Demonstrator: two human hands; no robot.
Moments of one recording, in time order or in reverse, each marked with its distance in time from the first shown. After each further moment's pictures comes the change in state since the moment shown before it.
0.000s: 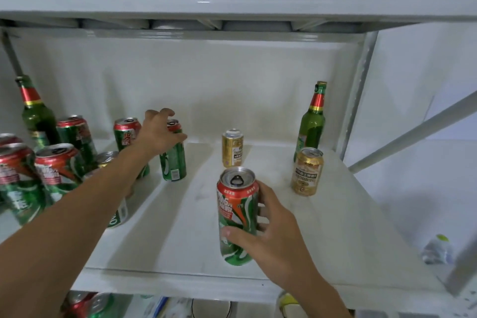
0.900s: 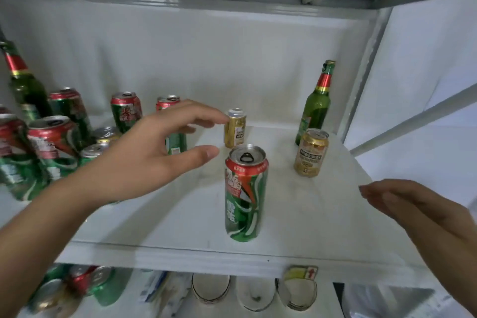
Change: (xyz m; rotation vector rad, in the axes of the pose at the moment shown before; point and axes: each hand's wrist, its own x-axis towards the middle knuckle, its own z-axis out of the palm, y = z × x) left_hand -0.159 0.032 -0.059 -0.391 -0.230 0.715; right_hand -0.063 -0.004 -0.141 0.028 0.343 -0.056
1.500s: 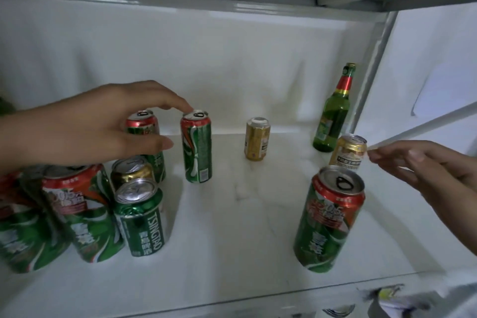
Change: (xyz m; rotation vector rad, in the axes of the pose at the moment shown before) left_hand 0.026 -0.133 -0.154 0.313 -0.250 0.087; right_hand 0.044 -0.032 0.111 -0.066 0.006 -0.229
